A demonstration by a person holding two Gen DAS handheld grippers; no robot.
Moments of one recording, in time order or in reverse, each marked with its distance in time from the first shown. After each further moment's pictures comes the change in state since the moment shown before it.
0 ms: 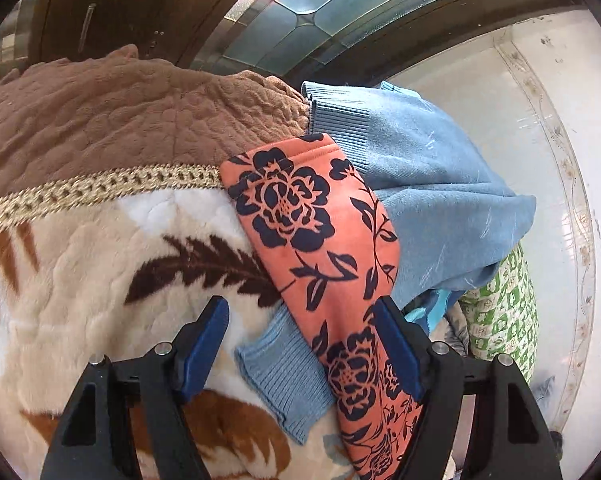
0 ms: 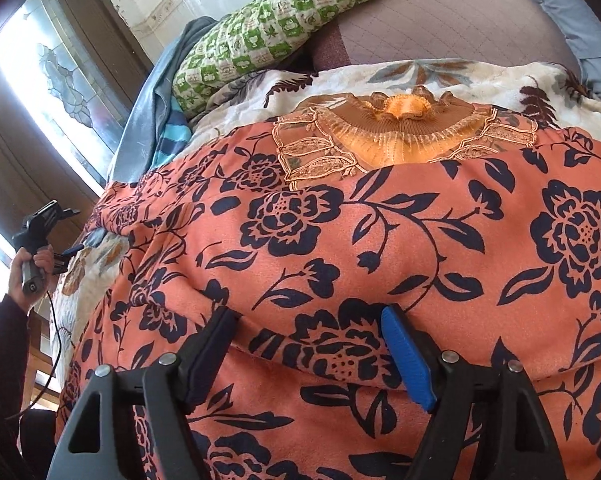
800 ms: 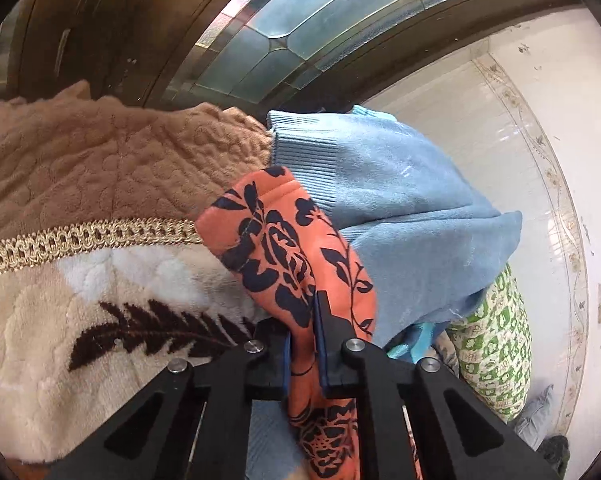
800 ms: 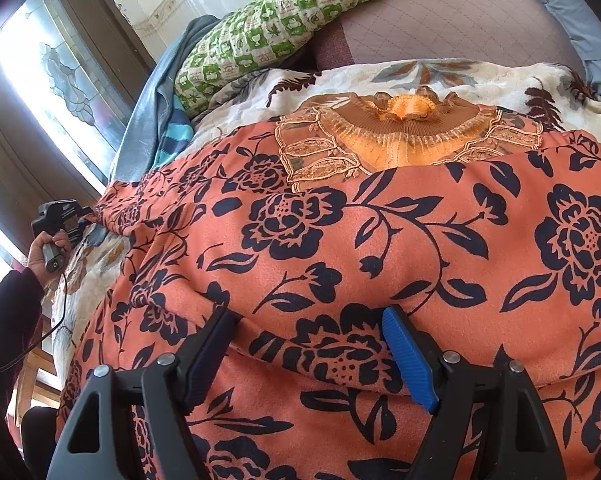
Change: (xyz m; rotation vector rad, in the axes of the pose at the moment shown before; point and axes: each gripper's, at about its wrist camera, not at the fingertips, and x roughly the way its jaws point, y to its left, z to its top) left arm 0.006 -0.033 0.012 0.081 -0.128 -0.056; right arm 0.003 0.000 0.002 -0.002 0.004 0.008
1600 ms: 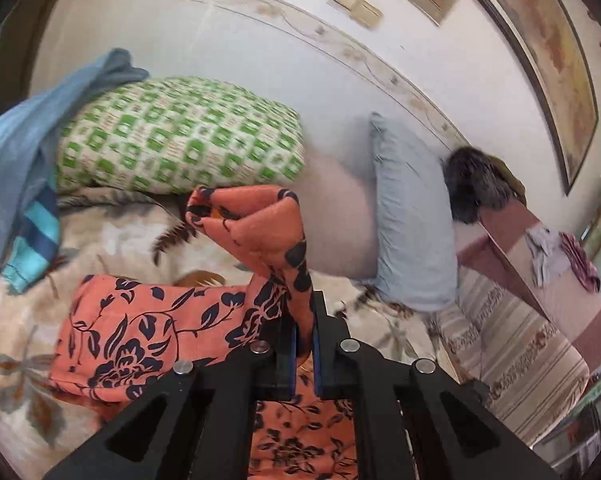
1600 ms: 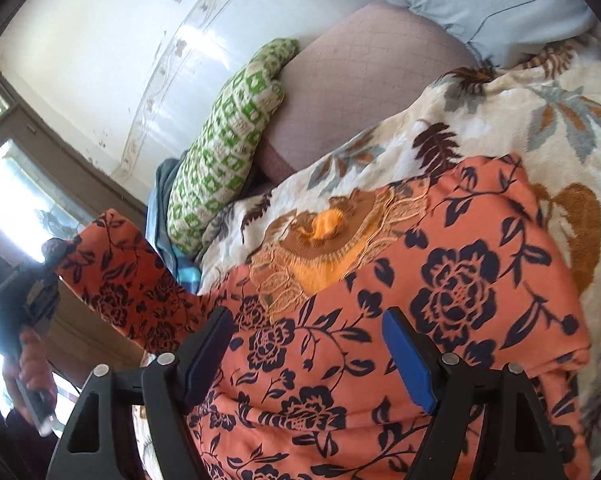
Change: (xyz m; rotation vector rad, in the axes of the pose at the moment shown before) left arm -0.110 -0.331 -0.347 0.858 0.369 -0.466; right arm -0.112 -0.104 0.034 0.425 -0.288 0.130
